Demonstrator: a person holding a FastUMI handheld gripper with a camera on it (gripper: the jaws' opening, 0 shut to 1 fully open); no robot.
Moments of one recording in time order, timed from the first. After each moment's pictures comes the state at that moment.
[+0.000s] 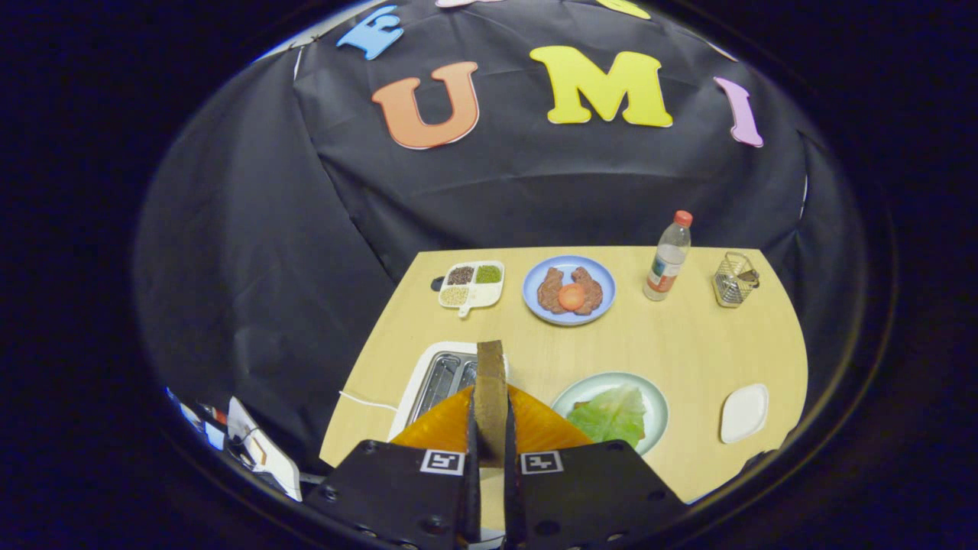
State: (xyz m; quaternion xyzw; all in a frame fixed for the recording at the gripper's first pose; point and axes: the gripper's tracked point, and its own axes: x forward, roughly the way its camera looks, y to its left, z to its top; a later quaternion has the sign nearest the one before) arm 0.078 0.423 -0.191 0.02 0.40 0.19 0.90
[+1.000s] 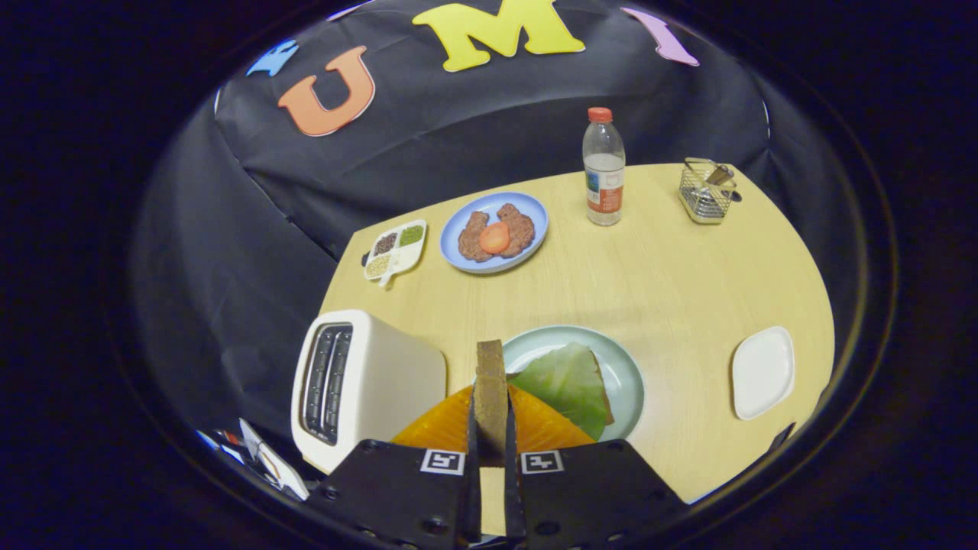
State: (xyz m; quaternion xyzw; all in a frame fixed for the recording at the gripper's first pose) arm 0.118 0.337 -0.326 0.09 0.47 0.13 0.87
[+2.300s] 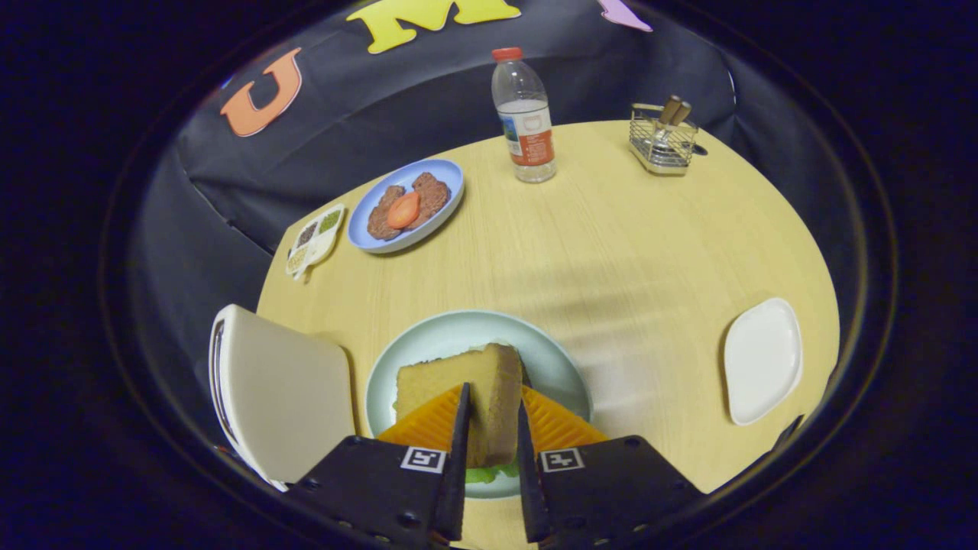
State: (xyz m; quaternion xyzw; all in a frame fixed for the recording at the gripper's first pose) arm 0.147 0.270 -0.414 0.09 0.52 0.05 0.85
